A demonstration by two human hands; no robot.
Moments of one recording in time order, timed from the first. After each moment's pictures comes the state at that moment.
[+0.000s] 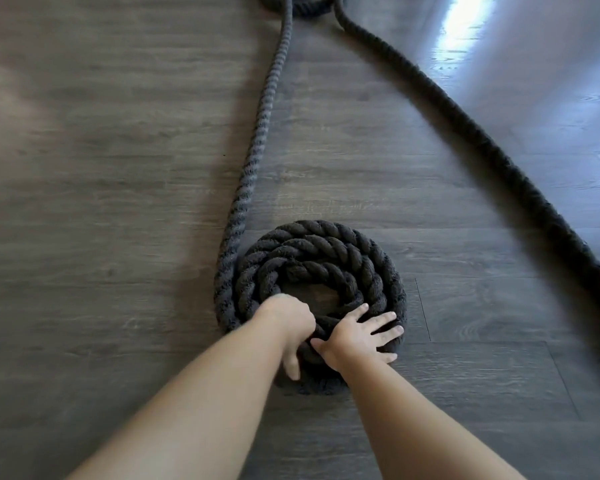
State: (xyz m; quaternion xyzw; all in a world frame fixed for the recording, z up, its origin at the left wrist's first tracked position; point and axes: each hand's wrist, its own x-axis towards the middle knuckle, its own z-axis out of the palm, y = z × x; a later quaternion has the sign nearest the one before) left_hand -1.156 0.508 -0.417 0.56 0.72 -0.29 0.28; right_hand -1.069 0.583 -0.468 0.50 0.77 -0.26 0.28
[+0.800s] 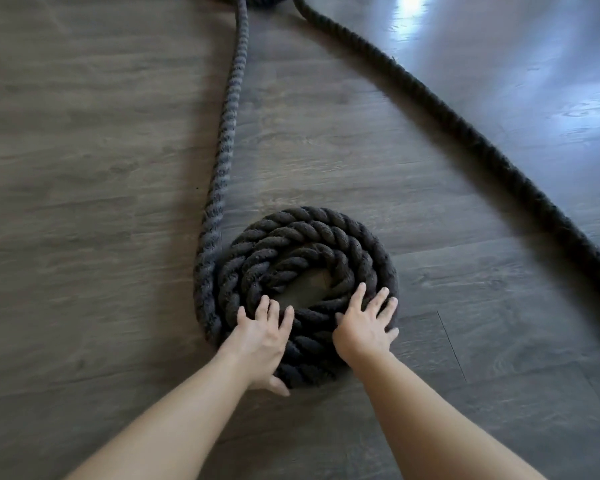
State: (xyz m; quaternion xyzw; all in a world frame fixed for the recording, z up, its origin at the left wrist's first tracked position) left_hand -1.282 0.475 -0.467 0.55 0.77 -0.23 0.22; right_hand -1.182 0.620 -0.473 0.50 0.81 -0.23 0.21
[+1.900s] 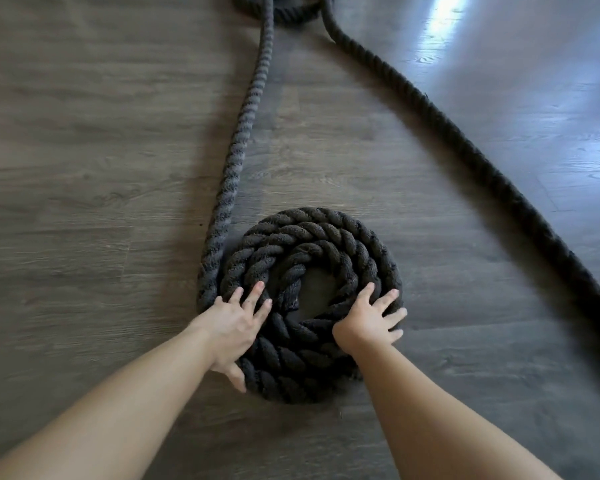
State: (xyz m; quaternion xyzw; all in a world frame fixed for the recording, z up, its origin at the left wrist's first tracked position) left_hand -1.429 0.525 -0.461 0.57 0.73 -0.28 0.24; right_hand -1.307 0.708 -0.472 0.54 0.77 -0.23 0.24
